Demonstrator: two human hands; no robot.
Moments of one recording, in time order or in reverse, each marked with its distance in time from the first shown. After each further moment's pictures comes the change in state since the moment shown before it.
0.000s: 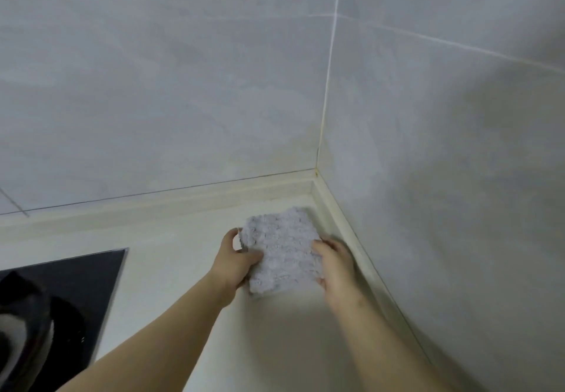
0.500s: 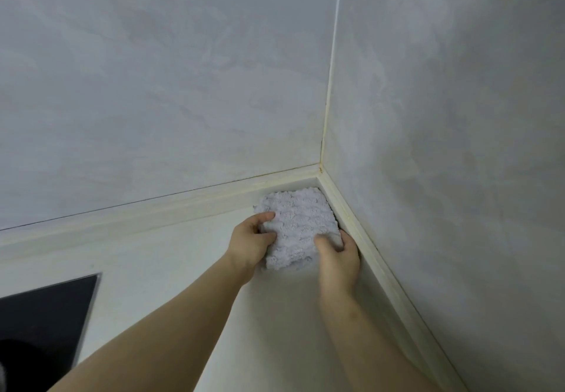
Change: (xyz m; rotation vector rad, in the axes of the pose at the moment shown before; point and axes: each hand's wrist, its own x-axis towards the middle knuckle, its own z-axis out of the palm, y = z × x) left_hand 0.086 0.014 0.030 0.089 -0.005 0.065; right_hand 0.056 0.011 0.034 0.194 0.279 -0.209
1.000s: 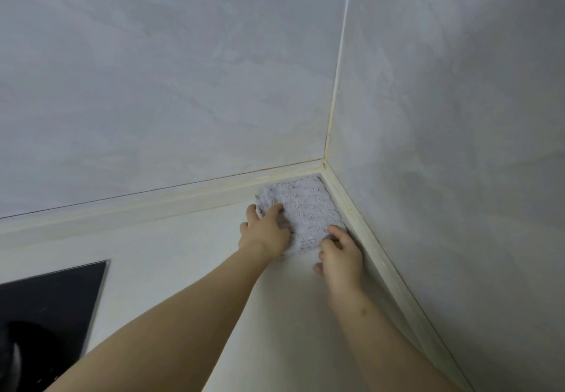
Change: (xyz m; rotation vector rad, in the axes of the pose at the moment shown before) left_hand -0.013 0.013 0.015 0.926 0.024 0.058; right_hand 0.005 0.010 -0.005 -0.127 -0.116 0.082
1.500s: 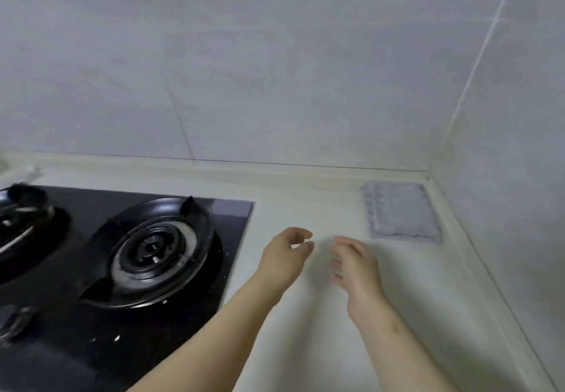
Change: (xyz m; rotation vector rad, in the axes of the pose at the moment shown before) left_hand -0.202 -0.099 -0.060 -0.658 0.261 -0.094; right_hand -0.182 -0.012 0.028 -0.092 -0.462 0.064
